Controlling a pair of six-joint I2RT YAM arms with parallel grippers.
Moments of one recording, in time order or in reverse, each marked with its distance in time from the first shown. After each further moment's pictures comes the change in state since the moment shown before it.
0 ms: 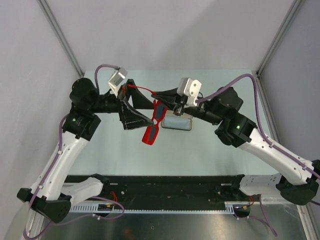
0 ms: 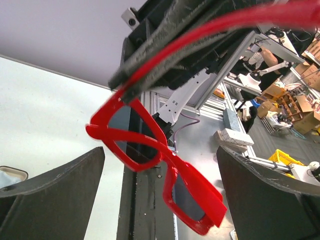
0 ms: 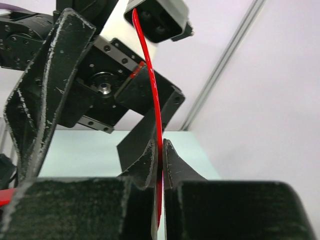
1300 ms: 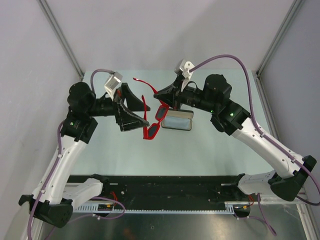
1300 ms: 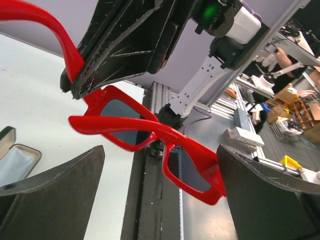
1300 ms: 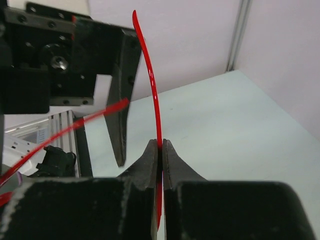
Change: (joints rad) left arm 0.117 -0.066 -0.088 -0.024 0.029 0.039; right arm -0.167 0.090 0.047 -0.163 -0.096 0.361
